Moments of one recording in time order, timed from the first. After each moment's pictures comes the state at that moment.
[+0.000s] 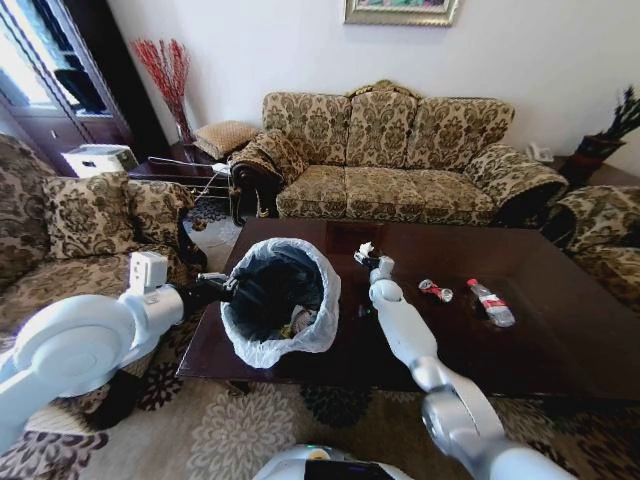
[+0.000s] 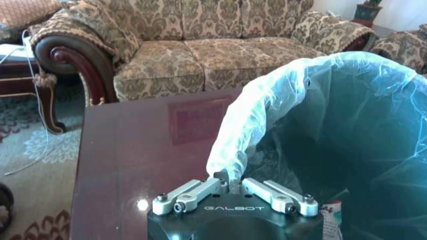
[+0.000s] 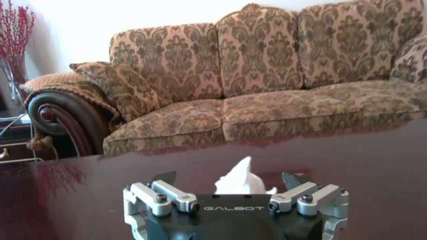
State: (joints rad) left arm 1.59 -0.29 -1.06 -2.48 -1.64 0.62 -0.42; right arm -0.36 1.50 0.29 0.67 0.35 0.09 0.05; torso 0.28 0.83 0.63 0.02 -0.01
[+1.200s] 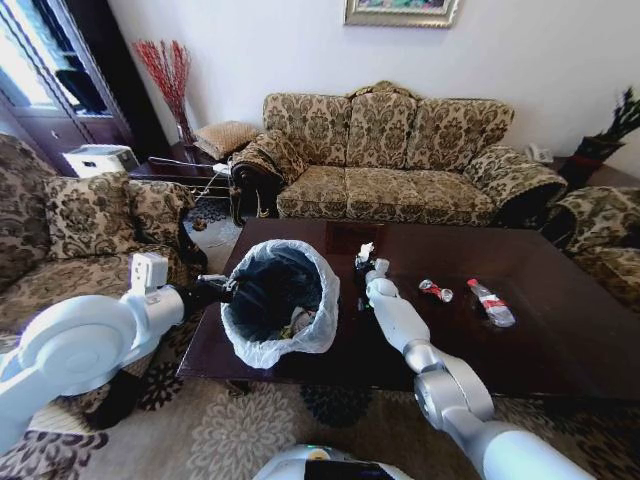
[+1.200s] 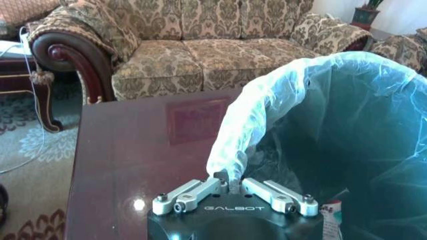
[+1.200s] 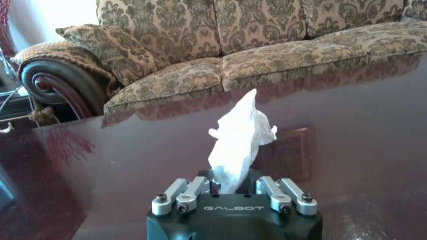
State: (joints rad) left arm 1.59 -0.30 -1.06 -2.47 -1.63 0.62 -0.41; right arm -0.35 1.51 0.29 0.61 0.43 -0.01 0.02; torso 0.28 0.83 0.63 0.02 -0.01
